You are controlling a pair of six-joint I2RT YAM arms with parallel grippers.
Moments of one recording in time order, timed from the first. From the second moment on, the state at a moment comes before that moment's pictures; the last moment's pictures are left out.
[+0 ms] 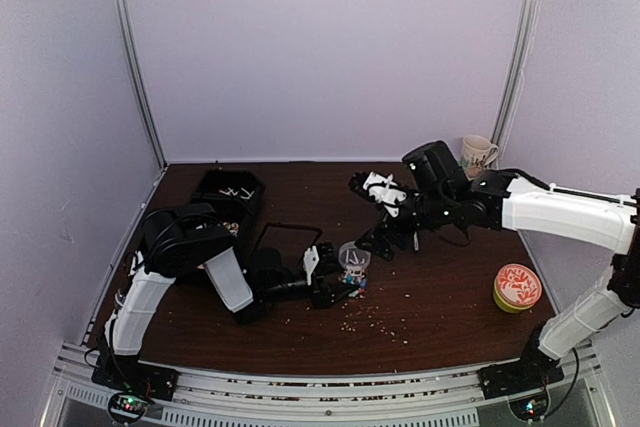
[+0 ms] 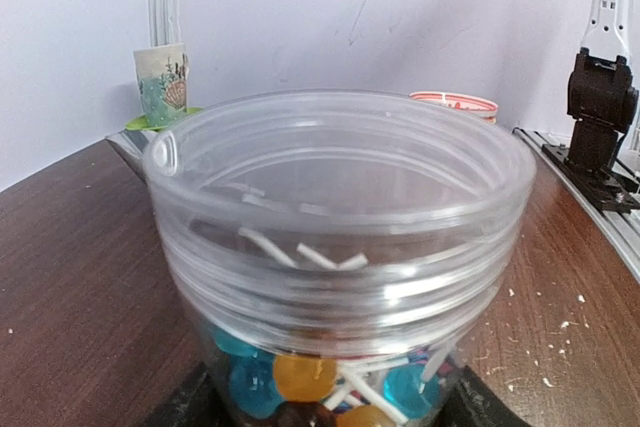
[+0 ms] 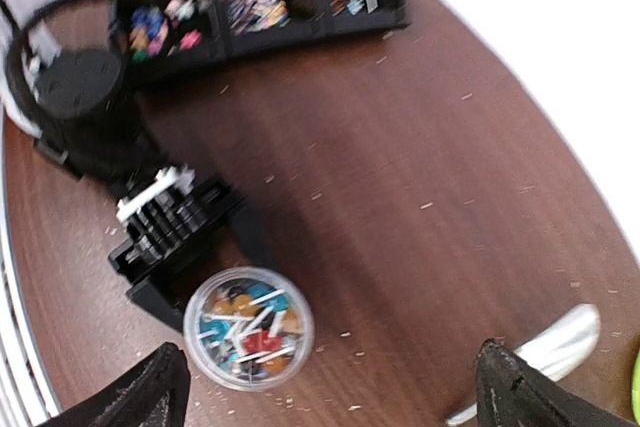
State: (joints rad) left arm -0.92 2.36 0.87 1.48 0.45 0.00; right arm 0.81 1.44 1.14 -0.41 -0.09 -0.26
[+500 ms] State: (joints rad) left arm -0.92 2.36 0.87 1.48 0.48 0.00; right arm 0.78 1.26 0.98 -0.16 0.18 -0.15
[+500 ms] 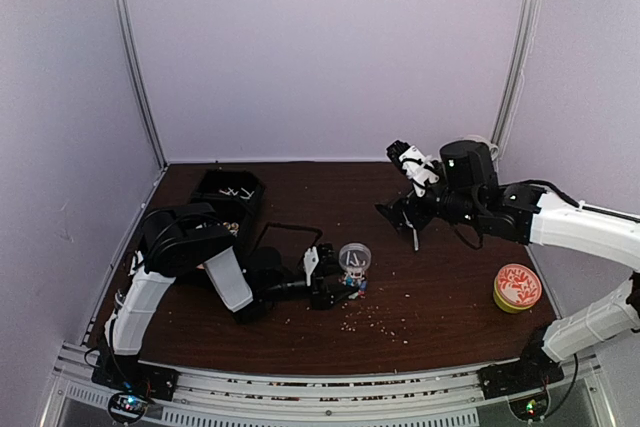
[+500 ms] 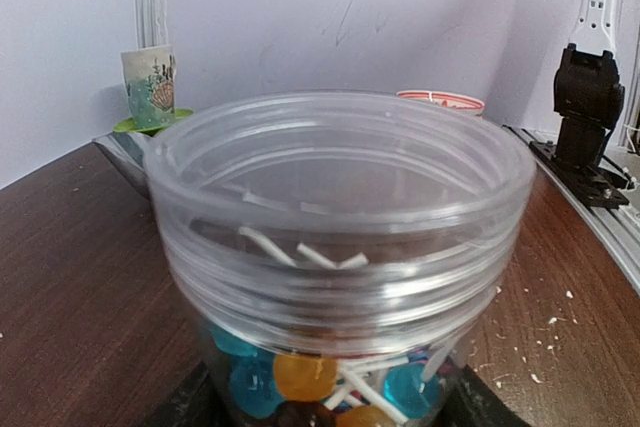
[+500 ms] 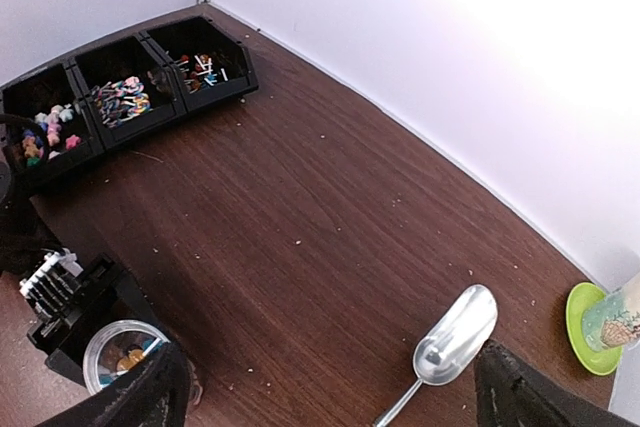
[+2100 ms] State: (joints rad) left arm -0.92 2.36 0.87 1.48 0.75 0.00; right arm 0.78 1.56 1.13 -0.55 -0.50 -0.76
